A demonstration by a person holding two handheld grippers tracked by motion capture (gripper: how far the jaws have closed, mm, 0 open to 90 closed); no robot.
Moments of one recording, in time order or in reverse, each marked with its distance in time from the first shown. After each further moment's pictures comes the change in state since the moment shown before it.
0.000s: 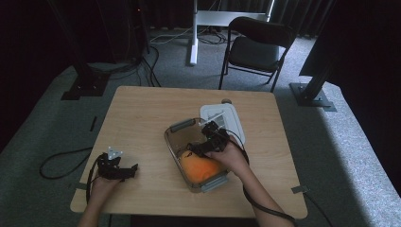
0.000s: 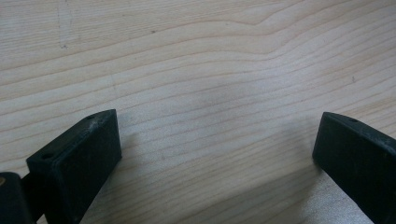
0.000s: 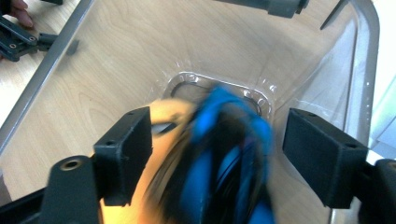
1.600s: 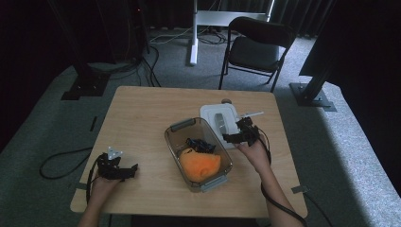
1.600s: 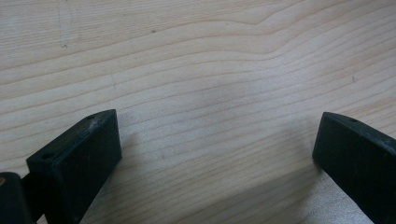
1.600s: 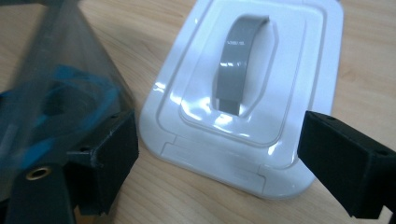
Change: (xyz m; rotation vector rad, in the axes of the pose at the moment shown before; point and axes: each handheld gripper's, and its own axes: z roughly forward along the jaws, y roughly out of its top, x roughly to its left) left arm 0.000 0.000 0.000 0.002 0.001 -0.002; right arm -0.104 -0.056 -0.010 -0.131 -0.177 0.252
